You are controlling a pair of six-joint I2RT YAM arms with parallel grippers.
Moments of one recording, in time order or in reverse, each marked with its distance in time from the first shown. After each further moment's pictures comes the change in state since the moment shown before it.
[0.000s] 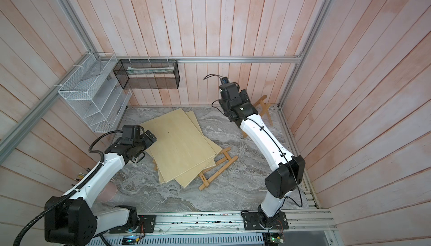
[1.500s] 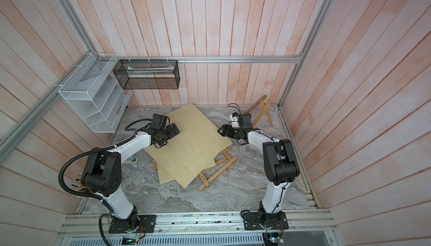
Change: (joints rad) left arm -0.190 0.499 0.298 0.122 0.092 -0.010; right arm -0.348 0.186 -0.596 0.564 -1.085 0.557
